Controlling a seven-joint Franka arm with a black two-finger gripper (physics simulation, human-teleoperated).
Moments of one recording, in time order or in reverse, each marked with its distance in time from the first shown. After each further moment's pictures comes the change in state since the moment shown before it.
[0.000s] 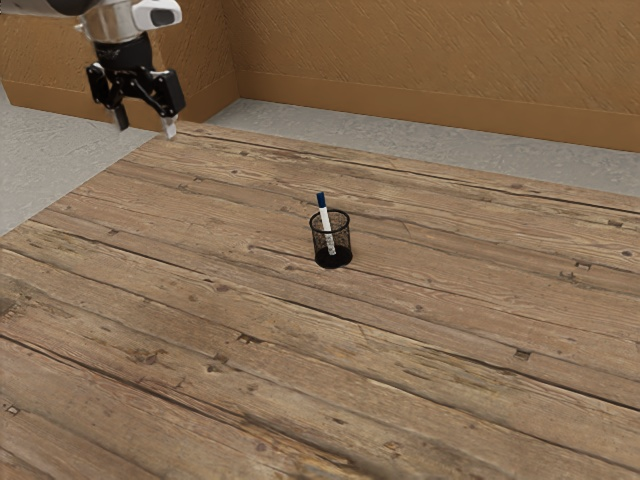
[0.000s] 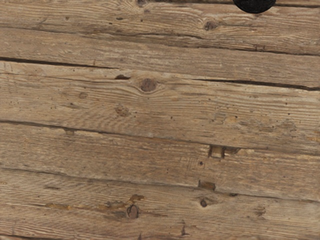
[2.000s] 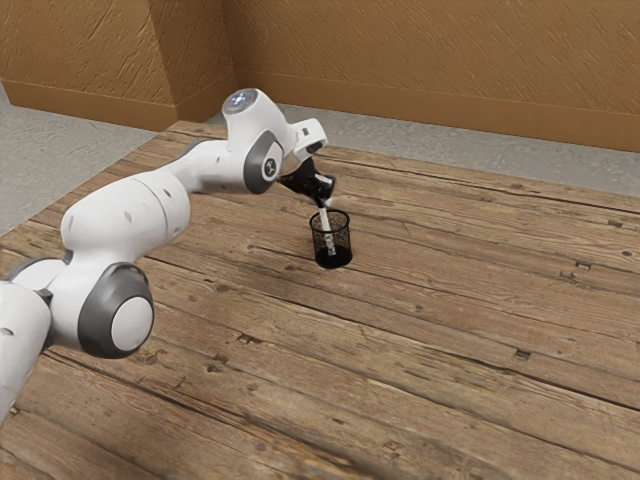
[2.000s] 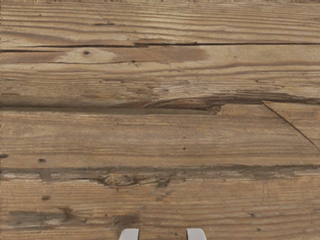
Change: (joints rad) arm 0.104 1.023 -0.241 0.685 -0.141 0.803 0.082
